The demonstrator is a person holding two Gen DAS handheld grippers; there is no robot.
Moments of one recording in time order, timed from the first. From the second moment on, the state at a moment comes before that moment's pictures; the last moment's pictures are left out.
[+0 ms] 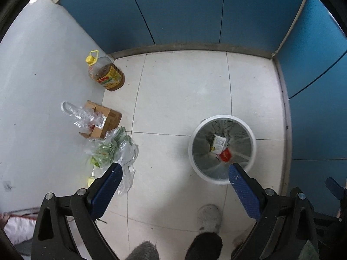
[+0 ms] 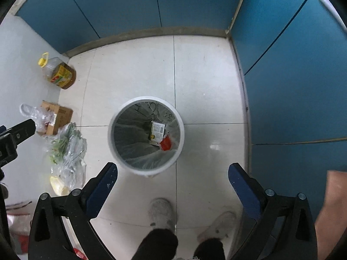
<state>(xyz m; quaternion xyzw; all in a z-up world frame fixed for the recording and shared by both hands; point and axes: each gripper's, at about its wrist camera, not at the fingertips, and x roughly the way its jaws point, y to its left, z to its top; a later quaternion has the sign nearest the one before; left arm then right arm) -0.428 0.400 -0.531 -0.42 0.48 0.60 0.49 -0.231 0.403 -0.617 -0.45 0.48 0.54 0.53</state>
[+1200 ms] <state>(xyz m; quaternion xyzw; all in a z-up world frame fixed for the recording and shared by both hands) -0.121 0.259 -0.240 -0.28 0.47 0.52 0.66 0.106 0.169 -0.236 -0.15 0.56 0.45 0.68</state>
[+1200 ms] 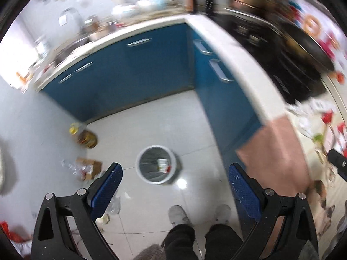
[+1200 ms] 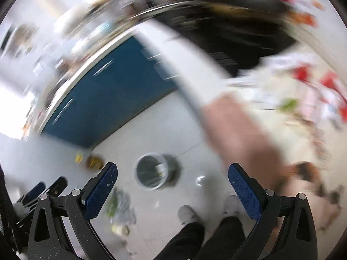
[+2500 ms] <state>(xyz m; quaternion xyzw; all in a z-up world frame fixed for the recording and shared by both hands) 0.152 0.269 -0.293 -0.31 0.53 0.35 0.71 0.364 0.060 -0.331 -0.02 0.59 0.28 0.76</state>
